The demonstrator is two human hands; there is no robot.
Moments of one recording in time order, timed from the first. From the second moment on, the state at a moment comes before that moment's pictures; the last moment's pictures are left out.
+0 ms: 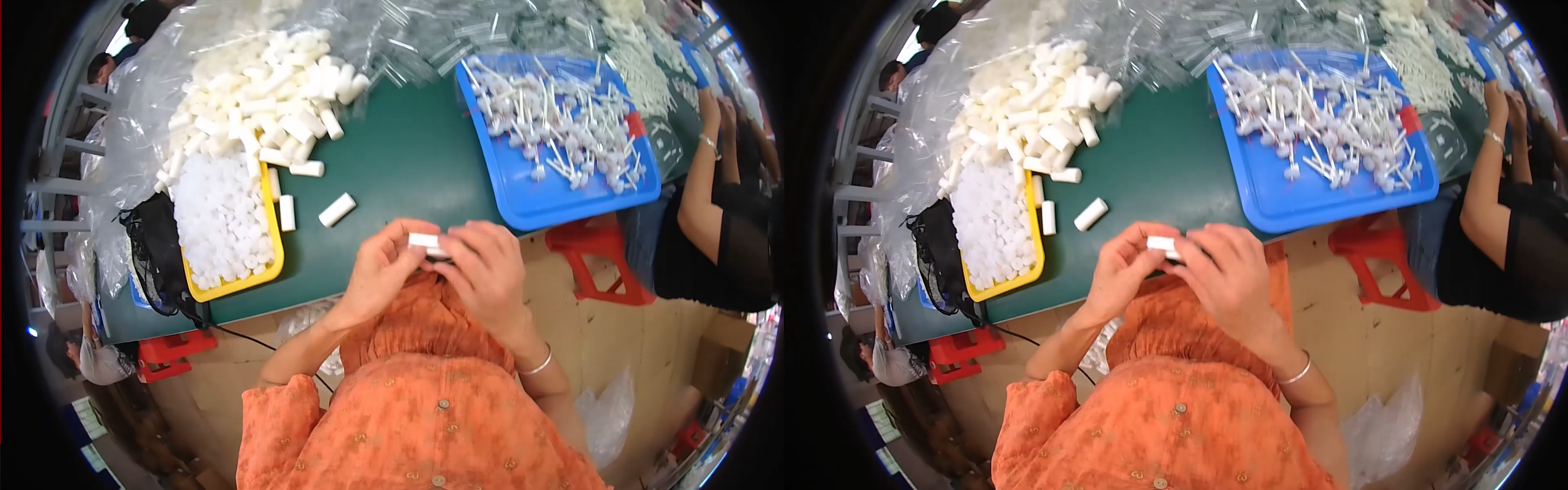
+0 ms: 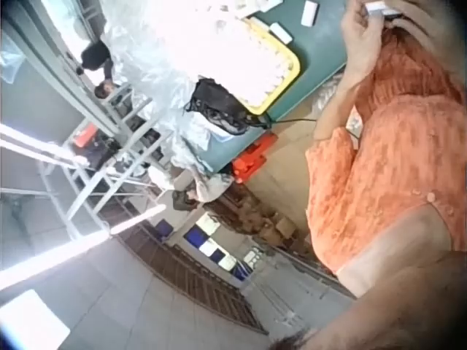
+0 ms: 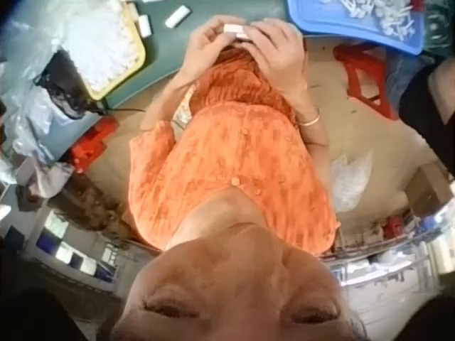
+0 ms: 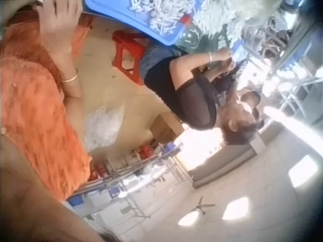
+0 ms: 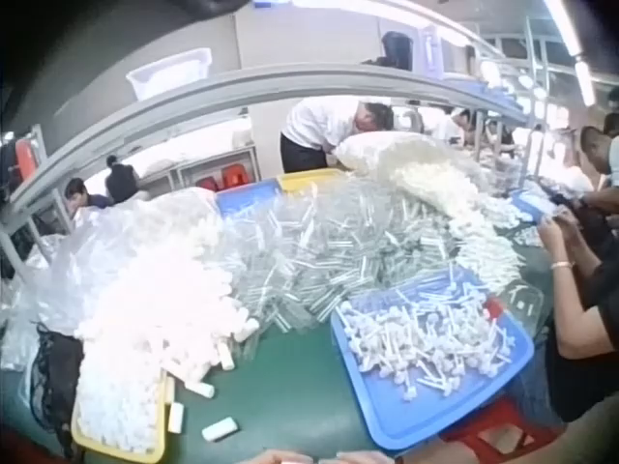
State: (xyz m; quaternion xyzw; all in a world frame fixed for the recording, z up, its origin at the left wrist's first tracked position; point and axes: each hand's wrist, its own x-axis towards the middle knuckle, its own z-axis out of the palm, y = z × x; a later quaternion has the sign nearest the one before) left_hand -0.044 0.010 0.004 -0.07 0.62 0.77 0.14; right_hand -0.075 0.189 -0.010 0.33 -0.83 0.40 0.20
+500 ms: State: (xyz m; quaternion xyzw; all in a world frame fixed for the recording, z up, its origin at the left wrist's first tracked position) left_hand -0.252 -0.064 -0.003 0.26 0.91 -0.09 -0.30; right_hand -0.072 0.177 -0.022 0.32 -0.83 0.43 0.14
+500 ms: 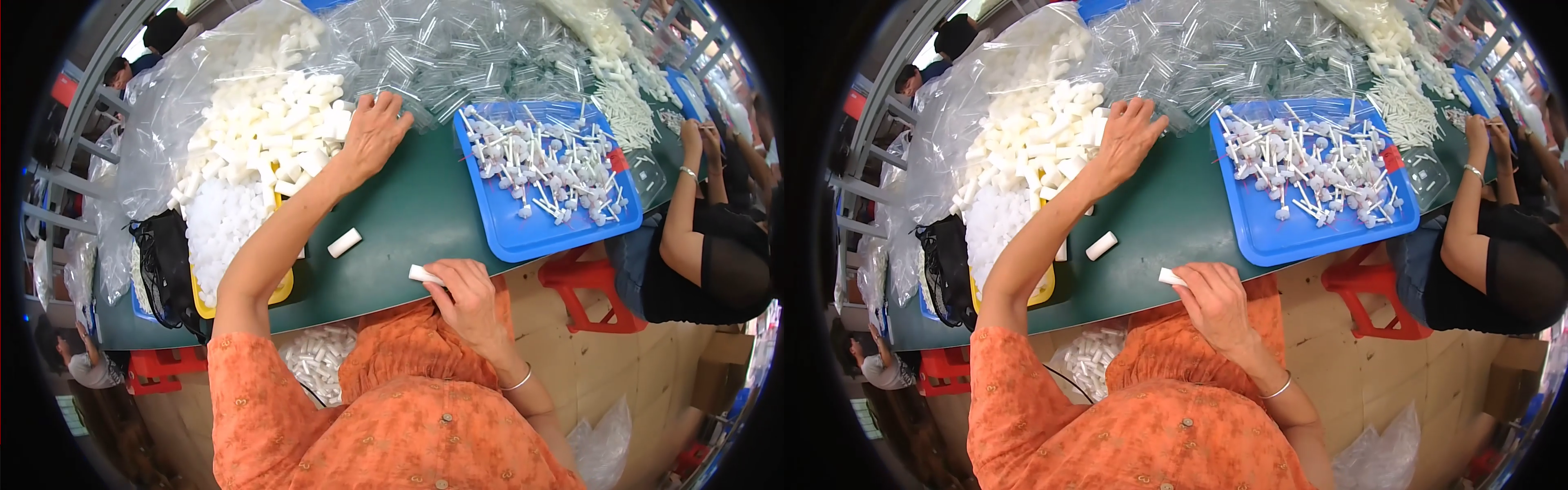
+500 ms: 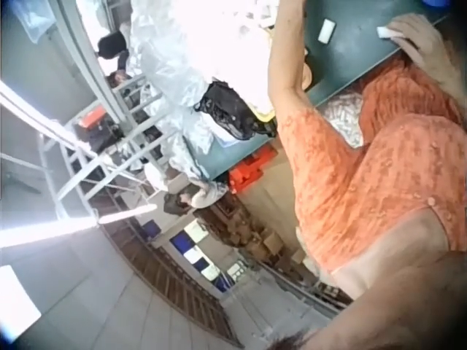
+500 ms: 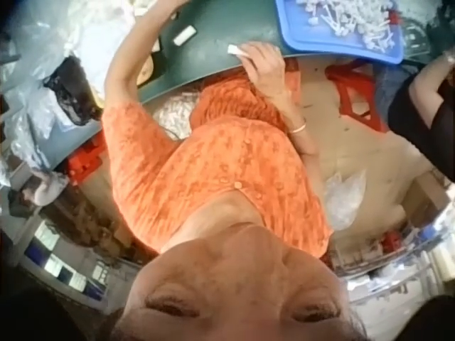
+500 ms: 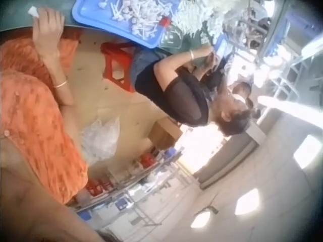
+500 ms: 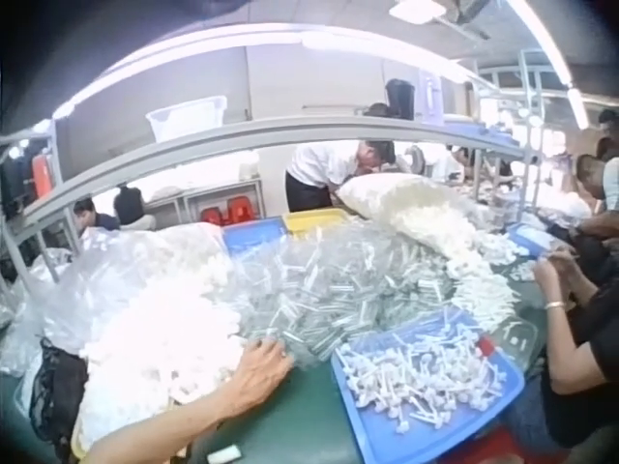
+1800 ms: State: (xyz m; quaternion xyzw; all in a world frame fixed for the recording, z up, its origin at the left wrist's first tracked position) left_hand -0.024 -0.011 0.013 0.09 0.78 0.58 0.22; right_hand -0.062 0.211 0.001 0.23 -0.69 0.65 -0.21
